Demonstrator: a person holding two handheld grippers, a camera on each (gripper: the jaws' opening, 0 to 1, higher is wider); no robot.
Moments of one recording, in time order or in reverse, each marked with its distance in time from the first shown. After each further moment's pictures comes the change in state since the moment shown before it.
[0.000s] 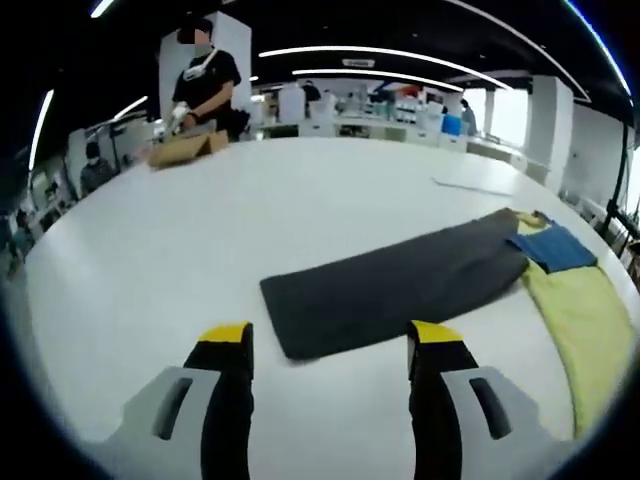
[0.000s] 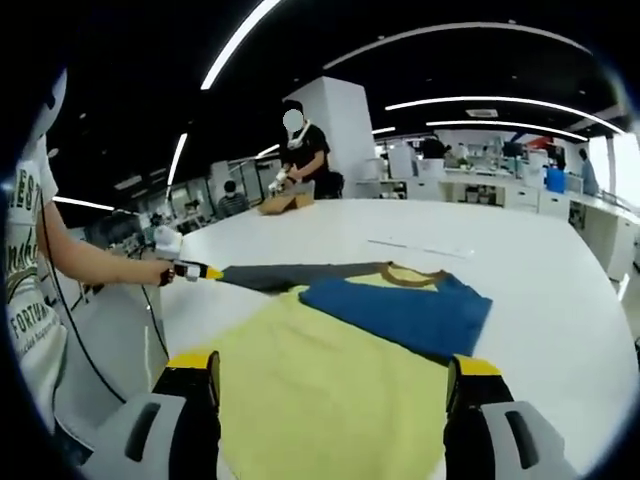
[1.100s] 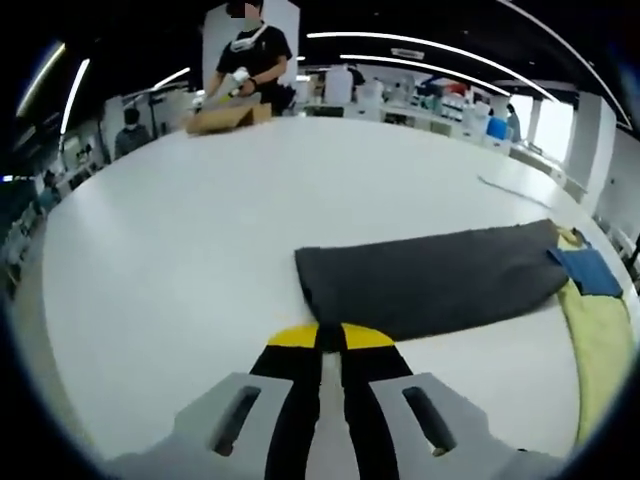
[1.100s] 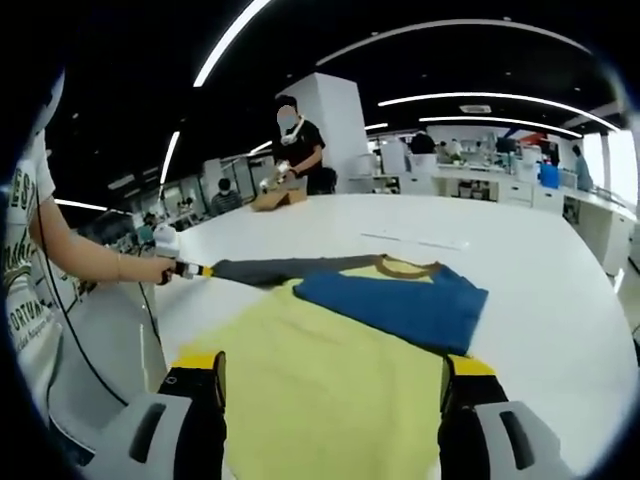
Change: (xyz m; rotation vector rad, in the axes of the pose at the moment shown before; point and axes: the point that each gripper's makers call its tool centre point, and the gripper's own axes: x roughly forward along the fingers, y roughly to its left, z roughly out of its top) left arm 0.009 0.023 -0.006 -0.111 0.057 0.129; right arm 0.001 -0.003 -0.010 0.010 0.015 -0.029
